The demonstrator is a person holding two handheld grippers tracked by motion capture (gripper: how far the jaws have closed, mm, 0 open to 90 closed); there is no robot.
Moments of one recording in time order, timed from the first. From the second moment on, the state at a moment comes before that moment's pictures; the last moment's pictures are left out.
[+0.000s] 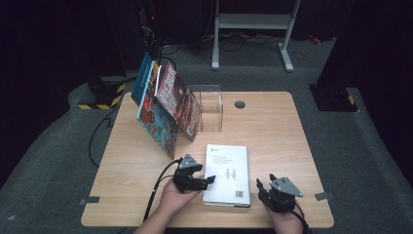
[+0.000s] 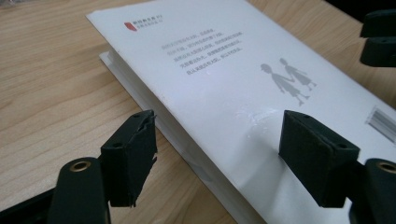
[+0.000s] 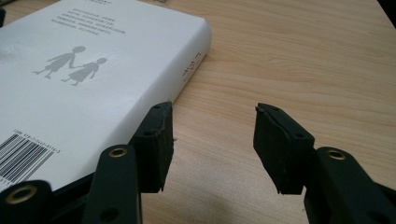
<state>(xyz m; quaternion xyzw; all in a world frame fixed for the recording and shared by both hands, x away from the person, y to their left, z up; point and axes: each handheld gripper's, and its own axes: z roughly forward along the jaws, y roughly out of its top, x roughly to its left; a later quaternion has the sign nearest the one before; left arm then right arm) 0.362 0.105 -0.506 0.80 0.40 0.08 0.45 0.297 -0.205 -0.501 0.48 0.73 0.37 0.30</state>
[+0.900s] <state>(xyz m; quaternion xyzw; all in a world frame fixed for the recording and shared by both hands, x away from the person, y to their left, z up) 0.382 0.091 -0.520 0.79 0.38 0.03 0.47 0.292 -0.198 -0.503 0.47 0.74 0.38 0.30</state>
